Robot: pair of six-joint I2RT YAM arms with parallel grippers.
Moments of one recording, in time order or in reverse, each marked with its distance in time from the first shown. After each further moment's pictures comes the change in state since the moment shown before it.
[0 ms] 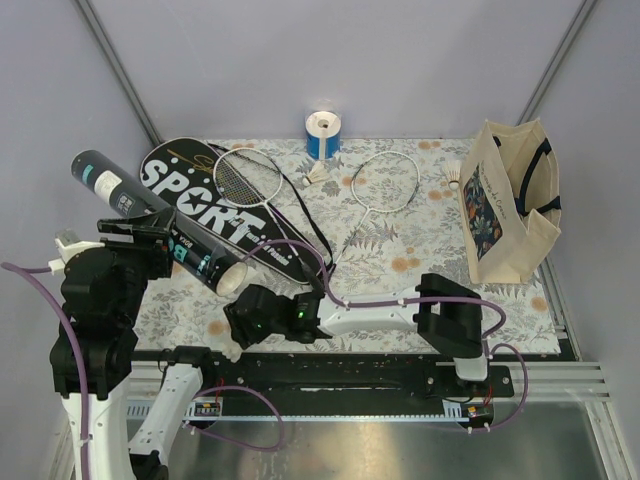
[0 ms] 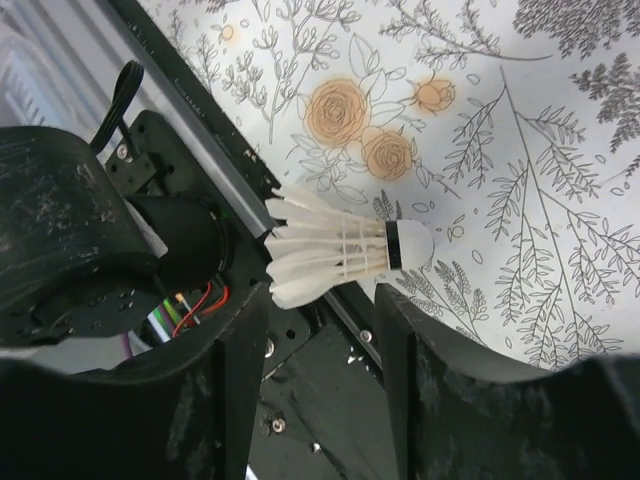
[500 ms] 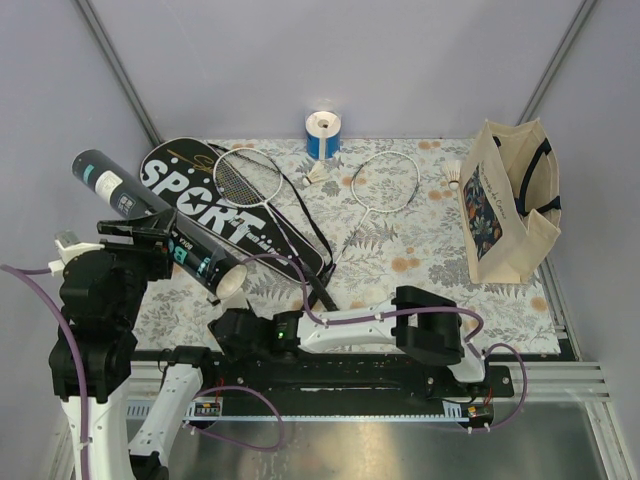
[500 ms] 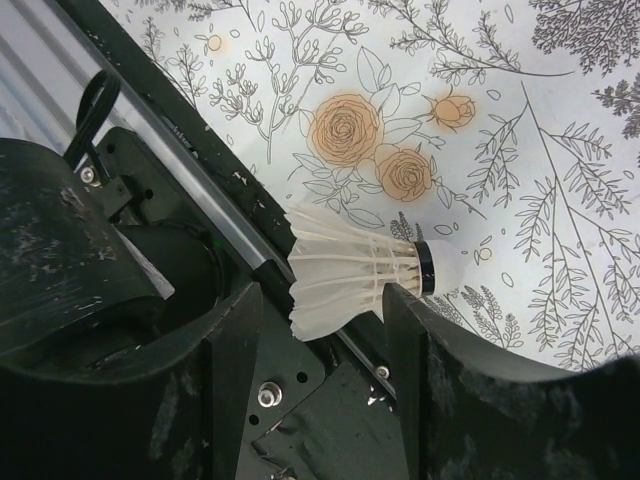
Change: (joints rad) left arm 0.000 -0.010 0.000 -0.001 0.016 0.000; right arm 0.109 0.122 0.134 -0.034 0.218 -0.011
